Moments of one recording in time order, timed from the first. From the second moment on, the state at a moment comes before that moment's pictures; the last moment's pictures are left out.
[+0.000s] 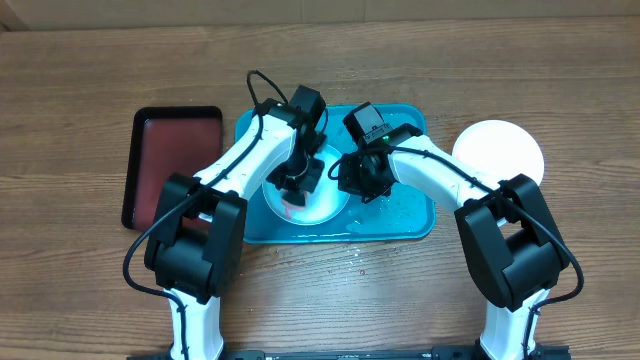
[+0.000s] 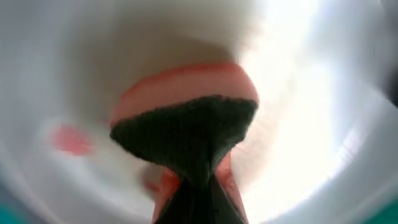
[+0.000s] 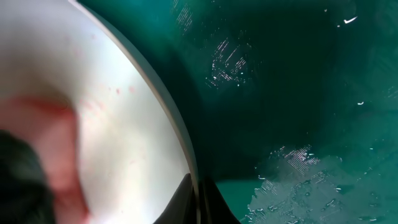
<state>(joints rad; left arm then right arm) -0.42 2.06 1.52 -1.05 0.08 -0.02 0.52 2.01 1.34 -0.68 -0.23 0.67</state>
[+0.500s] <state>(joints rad) -0.43 2.06 1.51 -0.90 -0.18 -0.19 0.52 2.01 1.34 -0.68 -0.23 0.67</state>
